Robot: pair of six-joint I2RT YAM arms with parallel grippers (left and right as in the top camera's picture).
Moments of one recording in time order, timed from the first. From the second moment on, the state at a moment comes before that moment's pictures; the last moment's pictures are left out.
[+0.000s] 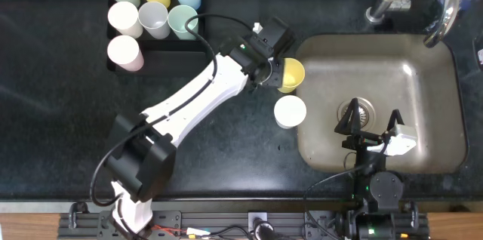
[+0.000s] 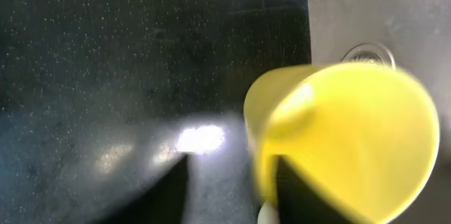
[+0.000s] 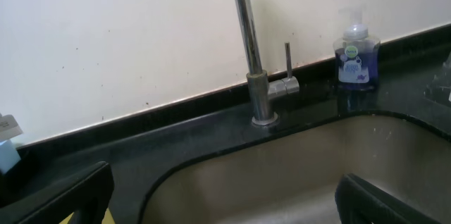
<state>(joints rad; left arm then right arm) -0.72 2.01 1.67 -0.83 0.00 -0.60 0.03 0.01 0.02 0.00 0.20 0.28</state>
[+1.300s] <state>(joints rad) 0.00 1.66 1.62 -1.14 0.00 -0.74 0.03 0.01 0.02 0.00 0.20 0.28</state>
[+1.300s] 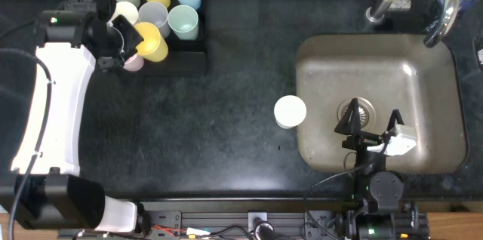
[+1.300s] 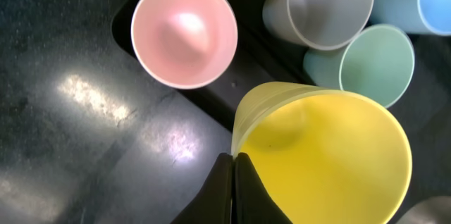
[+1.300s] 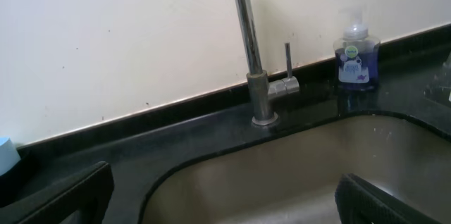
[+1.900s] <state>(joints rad) 0.00 1.80 1.62 -1.10 -0.03 -0.78 0.03 0.01 0.02 0.00 0.20 0.28</state>
